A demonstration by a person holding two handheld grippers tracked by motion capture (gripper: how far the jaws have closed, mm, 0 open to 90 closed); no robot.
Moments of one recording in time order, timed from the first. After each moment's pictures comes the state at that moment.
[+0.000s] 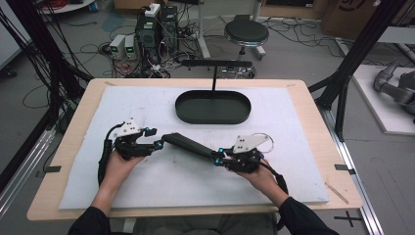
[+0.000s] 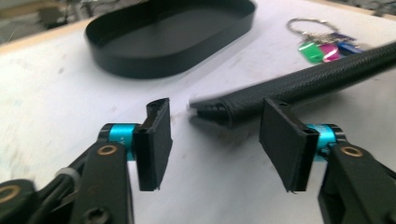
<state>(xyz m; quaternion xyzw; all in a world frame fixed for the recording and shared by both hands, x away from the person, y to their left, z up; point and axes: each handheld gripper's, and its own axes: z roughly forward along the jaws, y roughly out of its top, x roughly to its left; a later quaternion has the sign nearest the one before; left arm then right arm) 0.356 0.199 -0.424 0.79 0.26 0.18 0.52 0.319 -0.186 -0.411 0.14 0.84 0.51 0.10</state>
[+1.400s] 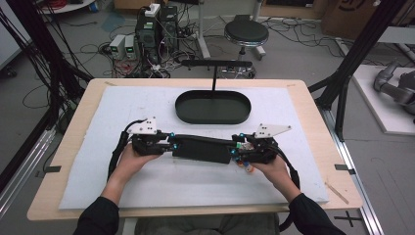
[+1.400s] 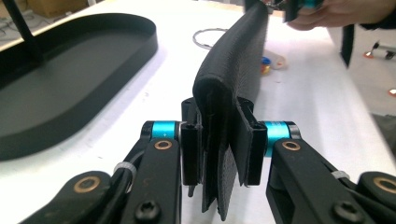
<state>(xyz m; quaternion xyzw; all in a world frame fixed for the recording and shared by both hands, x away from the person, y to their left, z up) 0.362 0.159 -0.413 0.82 0.14 0.07 0.55 0.343 -0.230 -0.407 0.22 0.81 0.53 0.10</state>
